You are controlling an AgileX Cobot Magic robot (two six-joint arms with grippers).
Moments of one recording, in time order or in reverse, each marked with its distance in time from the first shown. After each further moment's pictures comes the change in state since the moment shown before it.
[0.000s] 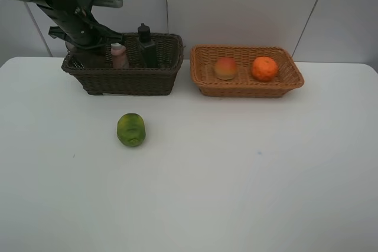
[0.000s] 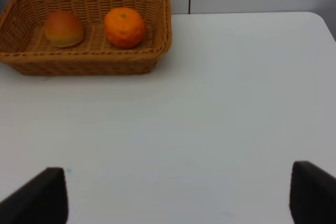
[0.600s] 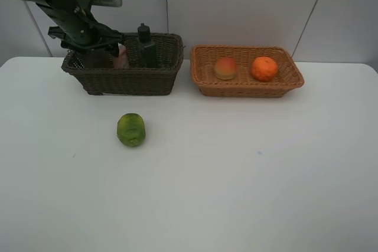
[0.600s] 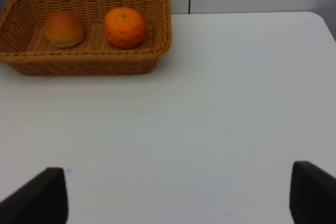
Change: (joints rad) left arm 0.000 -0.008 0.000 -0.008 0.012 -0.007; right arm 0.000 0.000 0.000 0.000 0.000 0.000
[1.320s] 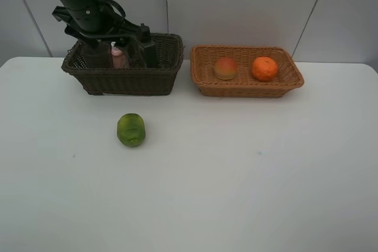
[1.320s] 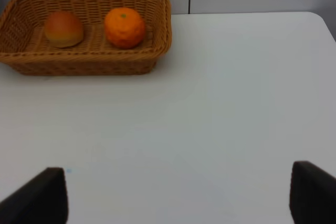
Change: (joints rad) left arm -0.212 -0.218 0.057 -0.013 0.340 0.071; right arm 0.000 0.000 0.000 0.000 0.000 0.000
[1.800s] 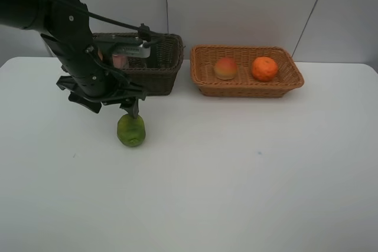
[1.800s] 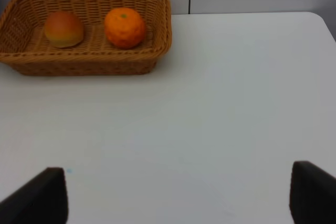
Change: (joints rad) left arm -0.058 -0.038 0.349 -0.118 -0.169 -0.169; right arm 0.000 0.000 0.000 0.000 0.000 0.000
